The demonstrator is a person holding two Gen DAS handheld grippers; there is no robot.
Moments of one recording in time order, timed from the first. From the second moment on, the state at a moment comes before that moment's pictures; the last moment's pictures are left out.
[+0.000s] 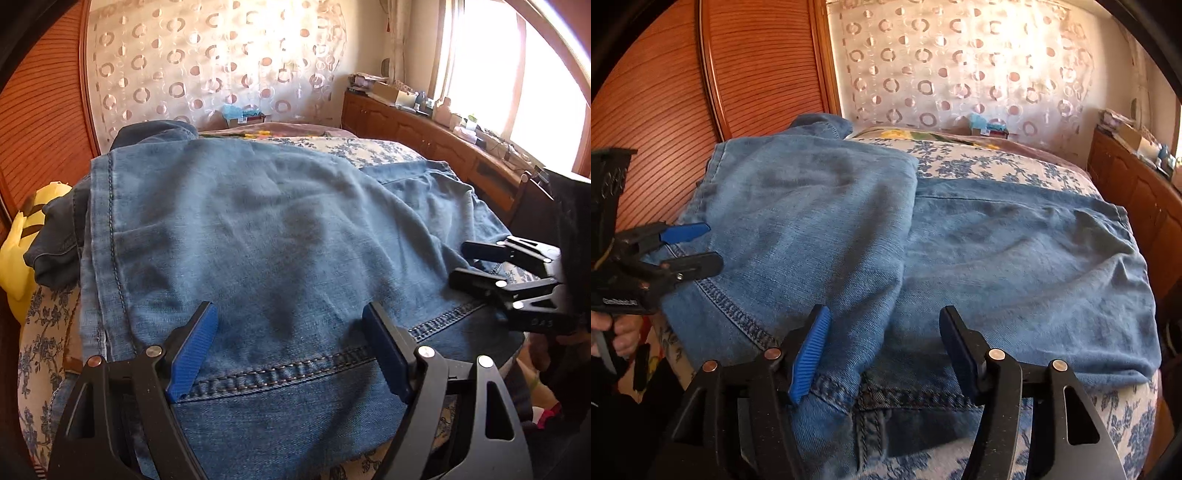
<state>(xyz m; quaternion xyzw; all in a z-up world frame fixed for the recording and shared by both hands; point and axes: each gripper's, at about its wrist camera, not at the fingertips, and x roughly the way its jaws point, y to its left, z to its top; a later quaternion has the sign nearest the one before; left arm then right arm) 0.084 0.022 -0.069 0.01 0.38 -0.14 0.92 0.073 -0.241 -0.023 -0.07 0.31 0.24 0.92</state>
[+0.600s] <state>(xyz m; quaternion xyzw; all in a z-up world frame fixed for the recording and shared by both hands) 0.089 0.020 -0.072 0.01 0.38 -0.13 0.92 0.069 -0.425 -0.028 -0.05 0.33 0.05 0.94</state>
